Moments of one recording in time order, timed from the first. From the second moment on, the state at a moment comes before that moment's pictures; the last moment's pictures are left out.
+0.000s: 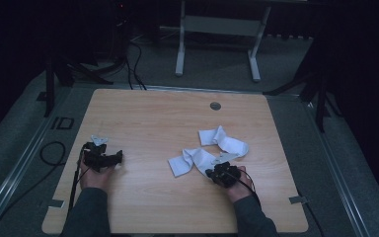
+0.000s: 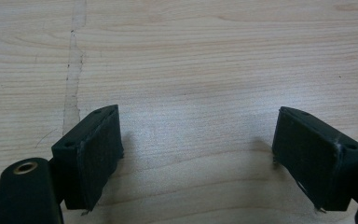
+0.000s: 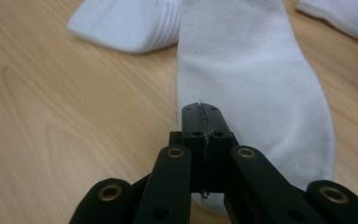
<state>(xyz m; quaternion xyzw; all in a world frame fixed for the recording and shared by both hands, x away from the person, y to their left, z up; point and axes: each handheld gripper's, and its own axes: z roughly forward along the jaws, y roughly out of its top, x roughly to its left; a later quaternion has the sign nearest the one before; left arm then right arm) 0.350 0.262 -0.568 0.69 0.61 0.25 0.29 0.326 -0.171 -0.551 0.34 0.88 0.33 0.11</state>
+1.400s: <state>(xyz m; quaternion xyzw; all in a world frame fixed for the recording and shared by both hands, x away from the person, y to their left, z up) 0.350 0.262 -0.568 0.69 0.61 0.25 0.29 0.357 -0.142 -0.533 0.32 0.88 0.32 0.13</state>
